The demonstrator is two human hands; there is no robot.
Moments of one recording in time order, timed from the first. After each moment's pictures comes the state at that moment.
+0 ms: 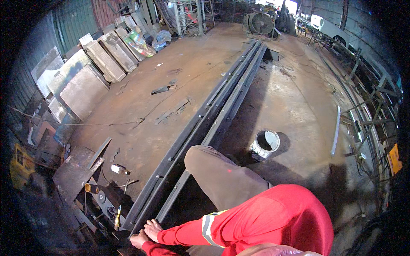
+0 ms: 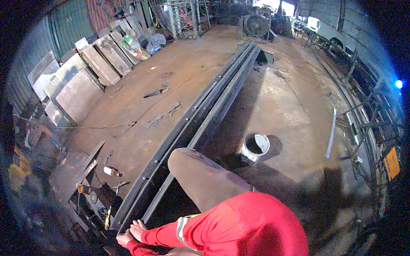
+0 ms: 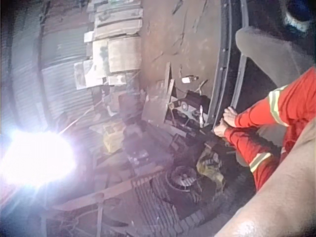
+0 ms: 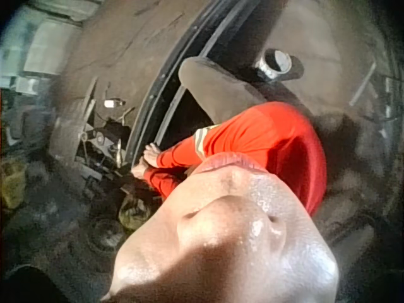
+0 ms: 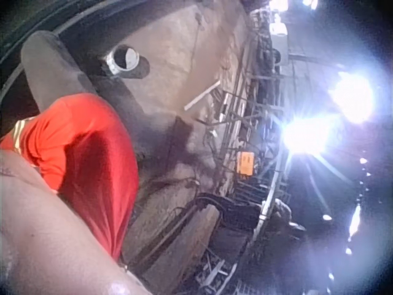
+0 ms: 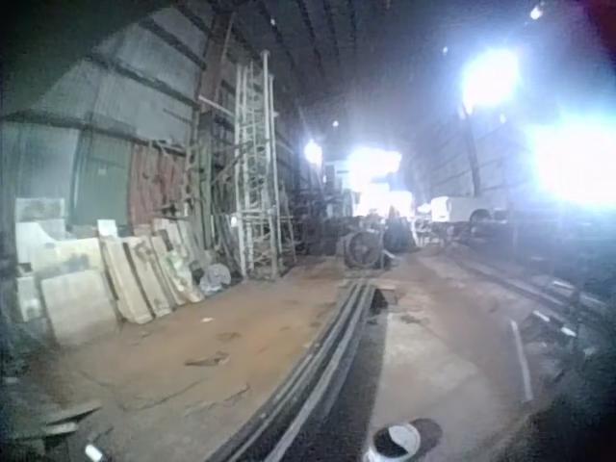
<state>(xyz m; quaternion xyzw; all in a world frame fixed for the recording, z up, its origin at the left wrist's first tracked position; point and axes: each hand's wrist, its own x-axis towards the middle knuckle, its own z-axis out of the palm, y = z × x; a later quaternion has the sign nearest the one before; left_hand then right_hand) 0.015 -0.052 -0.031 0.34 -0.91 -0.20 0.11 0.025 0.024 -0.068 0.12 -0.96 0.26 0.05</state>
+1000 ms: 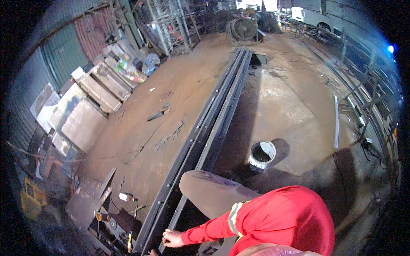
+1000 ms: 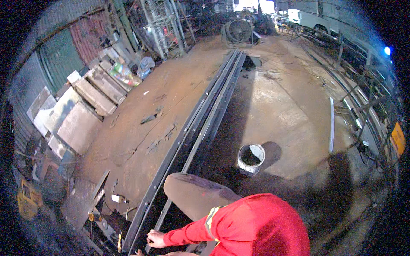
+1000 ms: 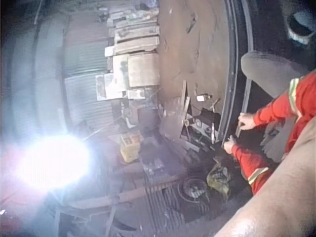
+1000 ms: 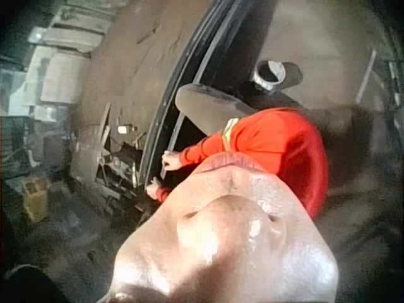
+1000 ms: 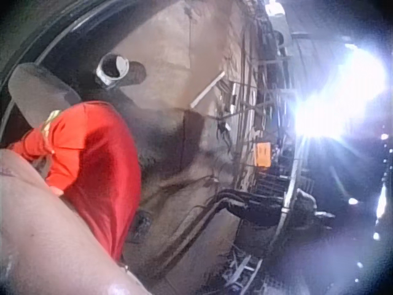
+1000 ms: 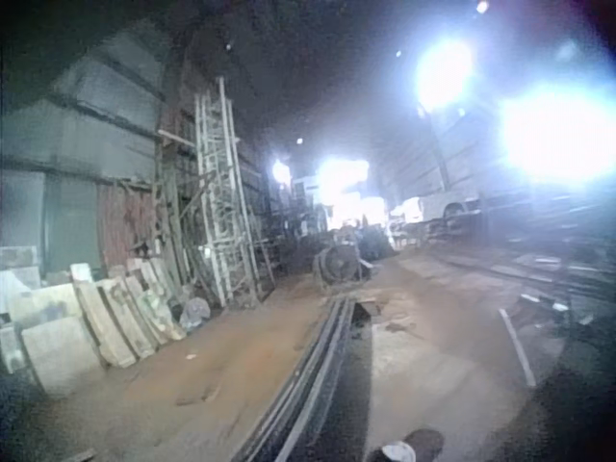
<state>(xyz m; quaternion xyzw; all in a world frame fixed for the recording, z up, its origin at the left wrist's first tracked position) 0.030 -0.056 -0.024 0.30 -0.95 -0.05 0.03 0.019 0.141 -0.038 0.21 -0.81 0.55 -0.01</state>
